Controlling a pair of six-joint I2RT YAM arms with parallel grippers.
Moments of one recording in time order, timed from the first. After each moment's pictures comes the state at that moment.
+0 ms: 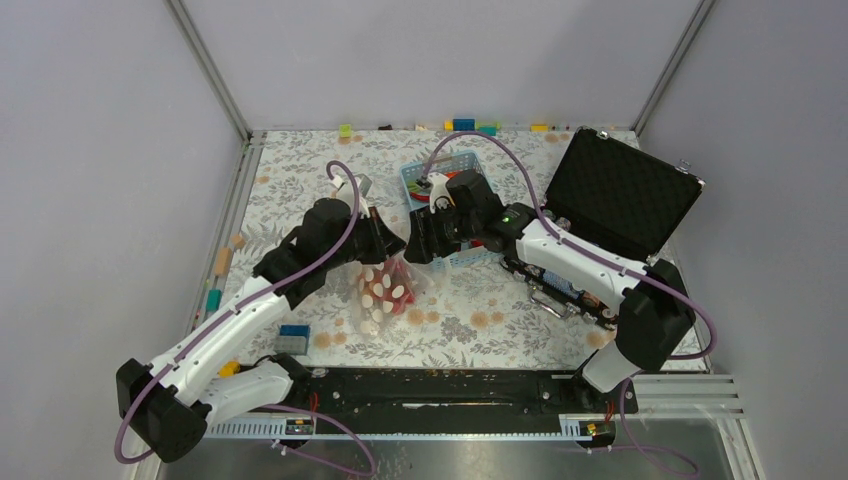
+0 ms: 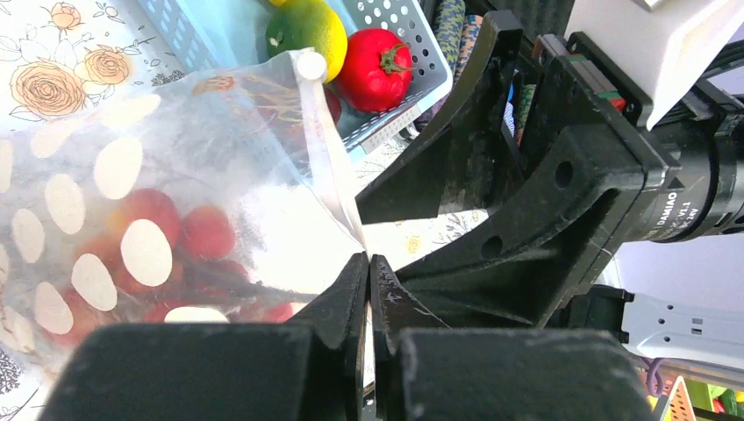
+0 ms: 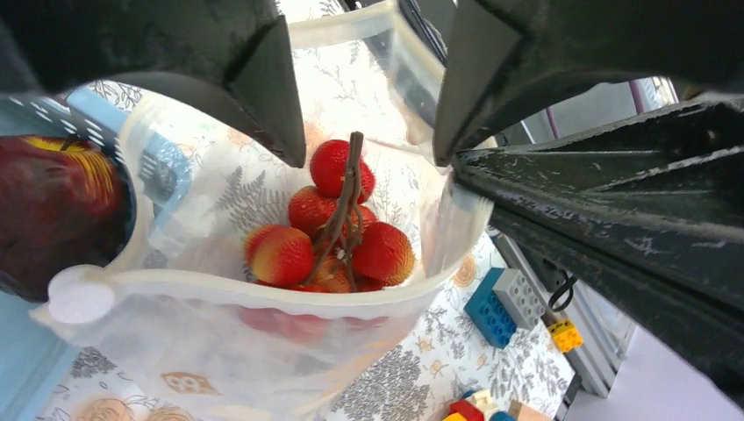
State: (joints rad) left arm -0.62 1.02 0.91 -0.36 0.14 -0.66; right arm 0.77 1.58 1.26 -0.36 -0.43 0.39
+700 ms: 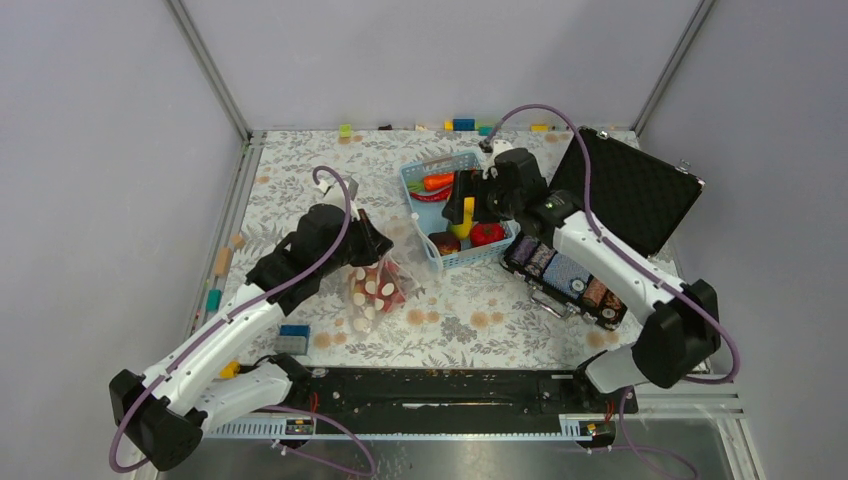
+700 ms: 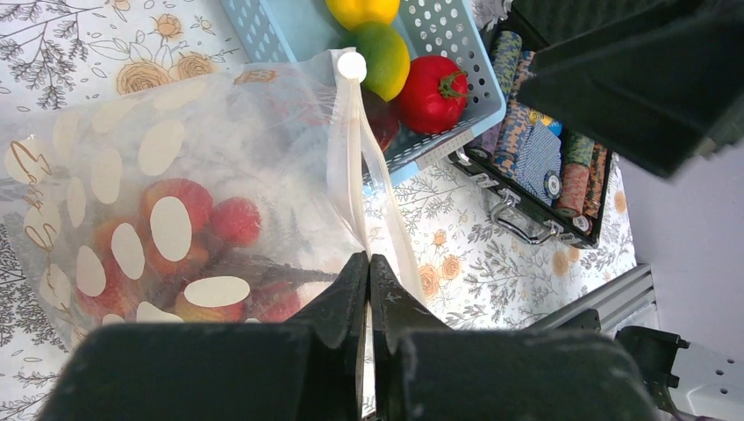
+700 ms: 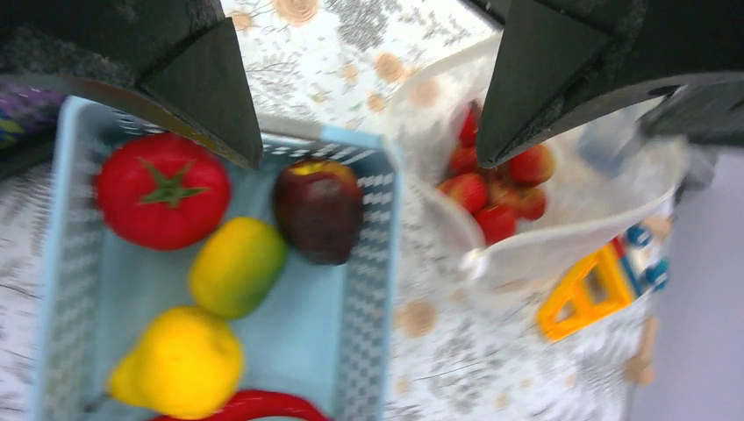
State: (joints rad) left arm -0.62 0.96 0.89 -0.42 -0.01 -0.67; right arm 0.59 1.43 1.23 -0.40 -0.14 0.44
